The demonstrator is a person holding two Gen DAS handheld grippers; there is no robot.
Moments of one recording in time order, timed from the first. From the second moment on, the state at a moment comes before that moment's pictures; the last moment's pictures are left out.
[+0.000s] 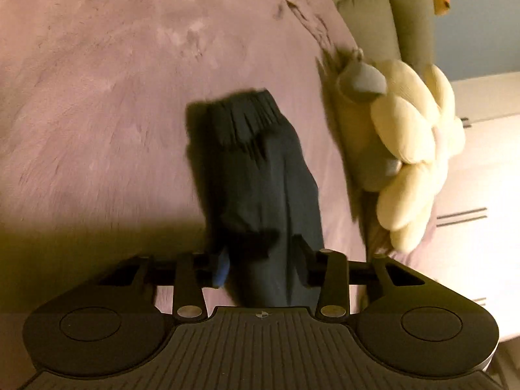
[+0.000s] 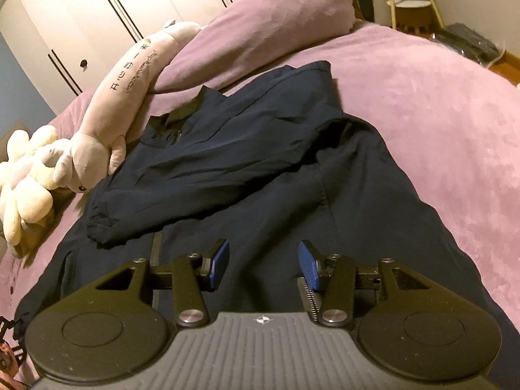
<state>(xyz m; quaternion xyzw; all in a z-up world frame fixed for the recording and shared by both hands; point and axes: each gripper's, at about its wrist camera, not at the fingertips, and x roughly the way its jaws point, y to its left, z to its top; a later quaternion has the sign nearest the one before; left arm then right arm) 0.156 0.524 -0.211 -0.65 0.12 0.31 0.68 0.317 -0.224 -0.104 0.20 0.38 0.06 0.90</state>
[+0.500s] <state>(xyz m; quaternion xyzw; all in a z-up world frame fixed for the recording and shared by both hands) 0.212 0.478 -0.082 -0.45 0.16 0.25 0.84 0.303 -0.231 -0.087 0.20 0.35 0.09 0.91</state>
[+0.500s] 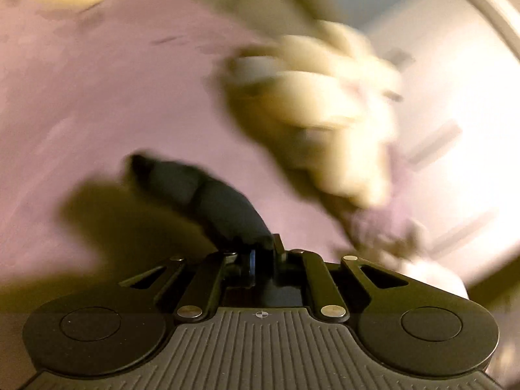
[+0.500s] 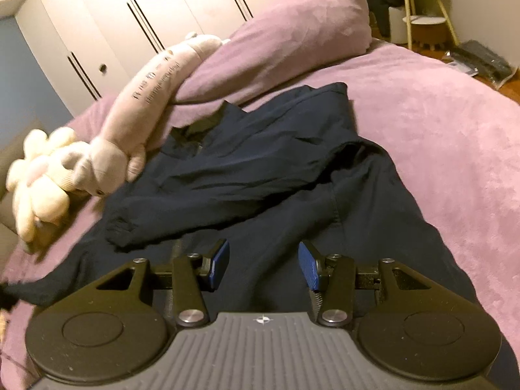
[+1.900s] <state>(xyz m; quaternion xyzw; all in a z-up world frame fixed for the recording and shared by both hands) 0.315 0.205 -0.130 -0.17 0.39 0.09 0.90 0.407 -0.165 -0.064 0.26 0.28 0.16 0.91</state>
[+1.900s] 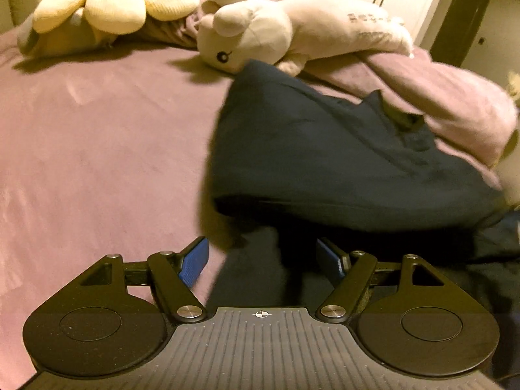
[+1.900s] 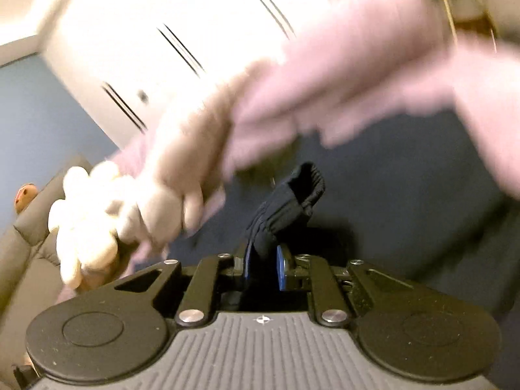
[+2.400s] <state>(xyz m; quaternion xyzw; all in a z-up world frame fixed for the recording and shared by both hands) 0.354 0.189 -0.150 -0.17 0.44 0.12 0.88 0.442 -0.261 -0.142 0.36 0.36 0.08 0.86</state>
